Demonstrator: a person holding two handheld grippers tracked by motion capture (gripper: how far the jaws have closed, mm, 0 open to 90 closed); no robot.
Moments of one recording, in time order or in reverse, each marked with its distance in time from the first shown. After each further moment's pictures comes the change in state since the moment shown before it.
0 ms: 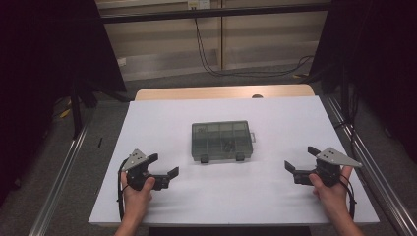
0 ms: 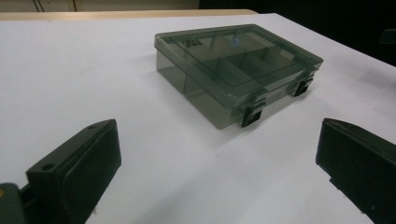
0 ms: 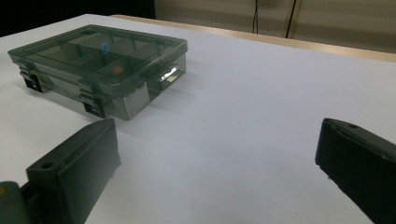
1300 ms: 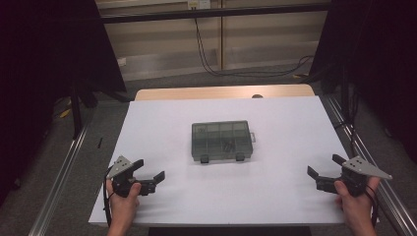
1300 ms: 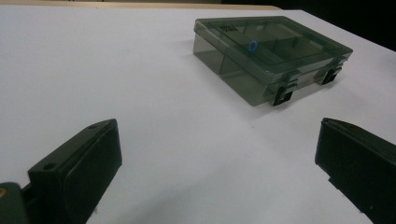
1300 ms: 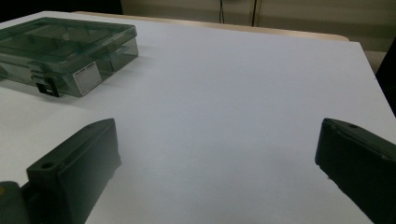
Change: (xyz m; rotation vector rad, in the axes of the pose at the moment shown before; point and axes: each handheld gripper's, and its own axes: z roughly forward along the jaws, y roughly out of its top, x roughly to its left) left arm 0.018 -0.019 -0.024 -0.003 0.067 -0.032; right arm -0.034 -0.023 -0.043 0.004 -0.110 0.045
